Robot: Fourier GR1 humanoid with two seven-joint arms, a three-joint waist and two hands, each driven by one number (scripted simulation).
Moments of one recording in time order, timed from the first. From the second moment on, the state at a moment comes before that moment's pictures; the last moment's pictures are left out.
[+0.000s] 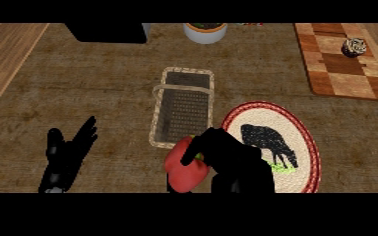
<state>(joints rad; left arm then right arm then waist) 0.10 0.22 -0.03 -1.46 0.07 0.00 0.28 -0.35 -0.01 0.86 -2.05 1.32 -0.22 1.11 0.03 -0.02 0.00</state>
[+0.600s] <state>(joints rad) 0.09 0.22 -0.03 -1.46 0.07 0.00 0.28 -0.61 -0.01 0.67 -2.00 1.28 -0.16 1.21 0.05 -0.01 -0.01</state>
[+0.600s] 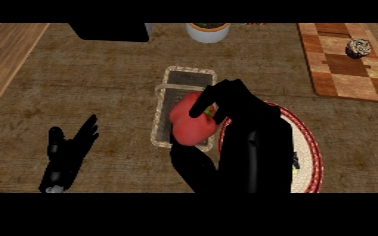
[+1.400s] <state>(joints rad) 0.07 0.21 -0.05 -1.45 0.06 -0.01 0.29 -0.98 -0.01 0.40 -1.68 1.06 -0.17 1.23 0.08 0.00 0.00</state>
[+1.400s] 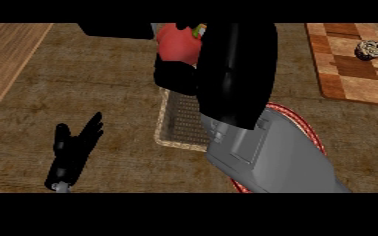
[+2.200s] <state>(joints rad) 0.12 0.21 -0.01 -1.46 0.06 0.00 0.27 -1.00 -0.01 0.41 -1.48 1.06 -0.22 1.25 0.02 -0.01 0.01</state>
